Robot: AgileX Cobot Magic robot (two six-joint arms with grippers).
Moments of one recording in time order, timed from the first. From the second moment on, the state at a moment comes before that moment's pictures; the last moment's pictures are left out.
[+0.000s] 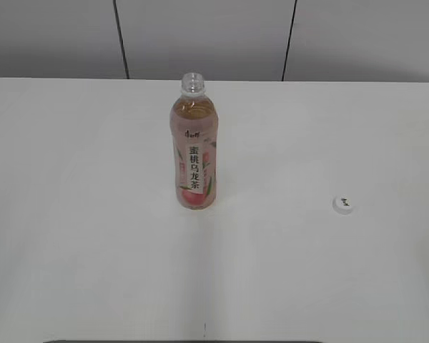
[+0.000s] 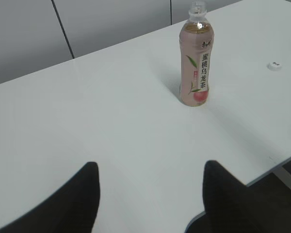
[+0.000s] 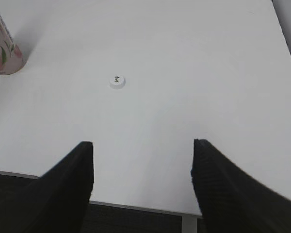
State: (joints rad) left arm -0.37 -0.01 -0.56 -0.02 1.03 0.07; right arm 0.20 0.00 -0.51 -0.02 1.10 -0.07
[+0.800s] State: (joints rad) left arm -0.03 -0.01 -0.56 -0.02 1.02 0.07; right arm -0.04 0.00 -0.51 -0.02 1.10 -0.07
